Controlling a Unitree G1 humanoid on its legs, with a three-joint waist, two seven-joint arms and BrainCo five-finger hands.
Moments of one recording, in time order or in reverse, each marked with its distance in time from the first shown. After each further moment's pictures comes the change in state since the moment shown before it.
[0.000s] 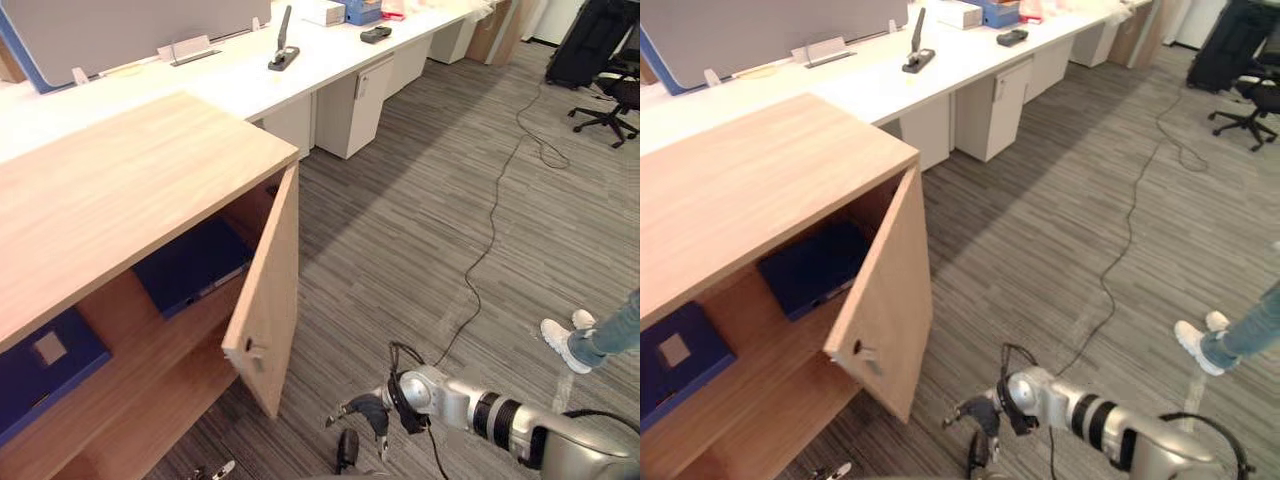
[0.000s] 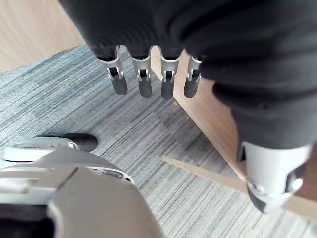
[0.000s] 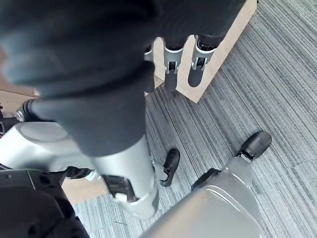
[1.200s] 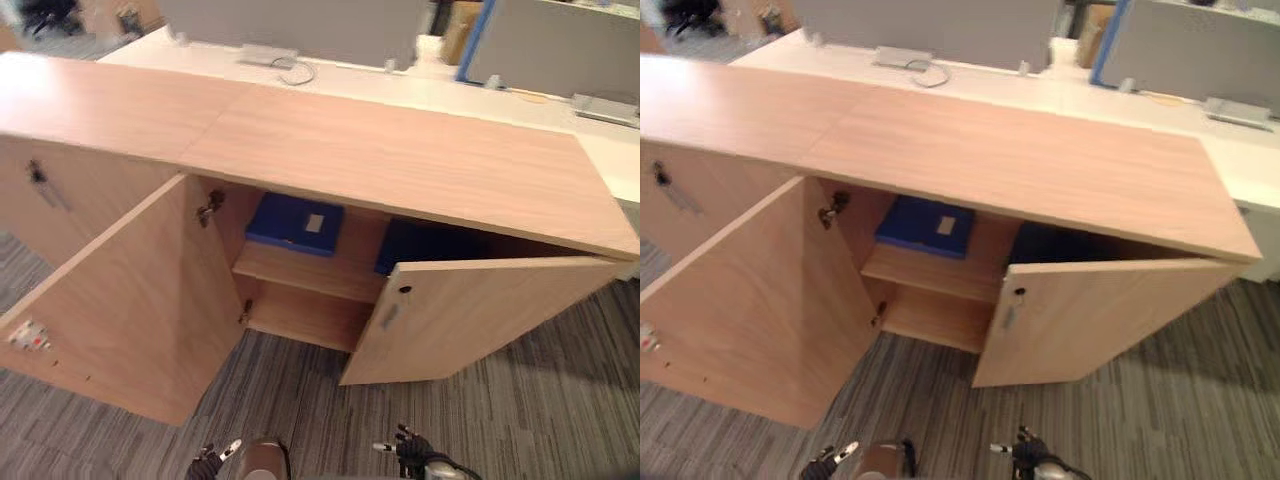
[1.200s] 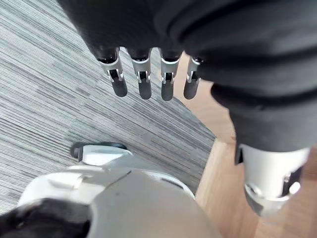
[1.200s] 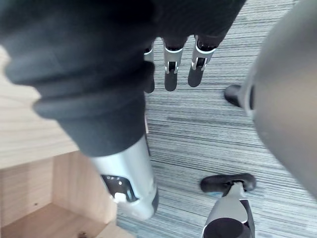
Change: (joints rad) left arm -0.009 -0.004 -0.089 -0.106 -0.111 0.013 0.018; right arm 0.388 0.551 -1.374 0.785 0.279 0.191 -0.509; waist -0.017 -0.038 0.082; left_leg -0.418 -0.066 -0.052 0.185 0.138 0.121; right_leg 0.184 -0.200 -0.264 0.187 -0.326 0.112
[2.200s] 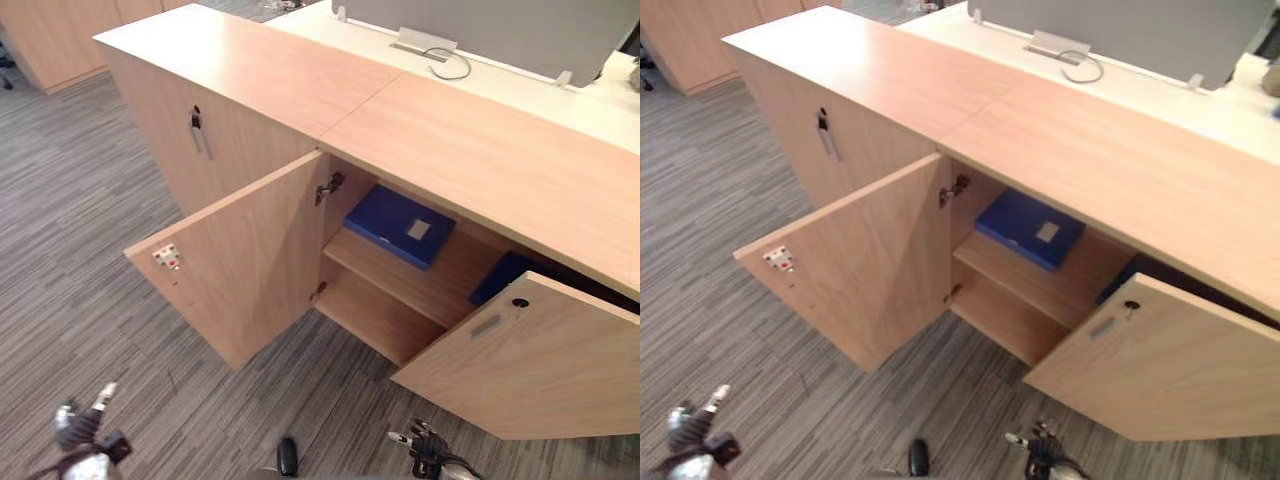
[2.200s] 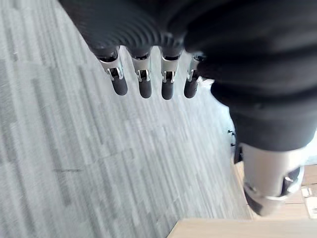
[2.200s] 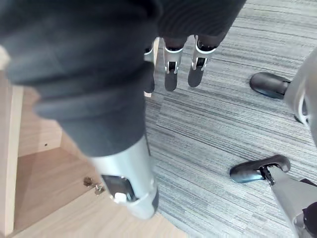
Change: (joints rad) left arm -0.066 0.117 0.697 -0.482 0.086 0.110 0.075; right arm 0.085 -0.003 -0.047 -0.242 0.038 0.021 0.080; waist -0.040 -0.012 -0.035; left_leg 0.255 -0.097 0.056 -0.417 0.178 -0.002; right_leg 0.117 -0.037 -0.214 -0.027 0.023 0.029
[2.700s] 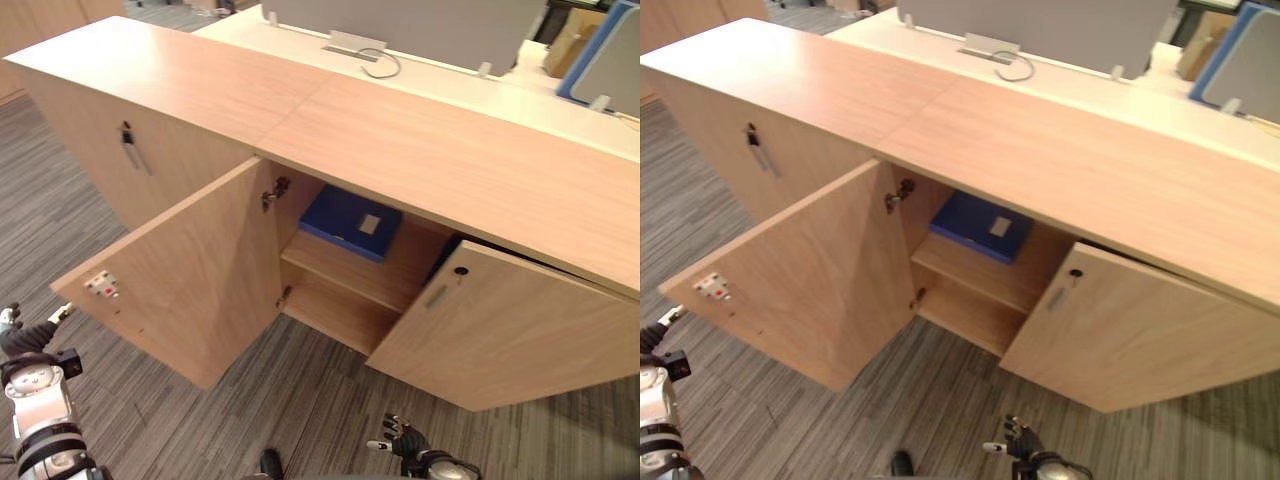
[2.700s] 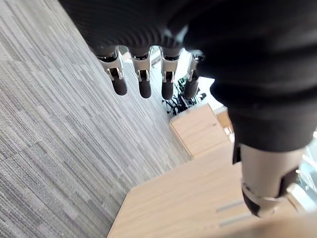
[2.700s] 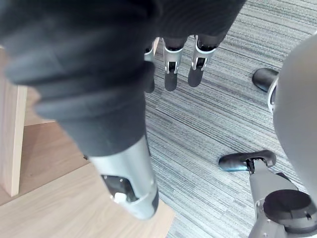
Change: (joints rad) left arm -0.301 0.318 -0.181 0.185 0.139 0.018 0.044; right arm 0.071 -0.025 0.280 -0.116 0.000 0.020 0.074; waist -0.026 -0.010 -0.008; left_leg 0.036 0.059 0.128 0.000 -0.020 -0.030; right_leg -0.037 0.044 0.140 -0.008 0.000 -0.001
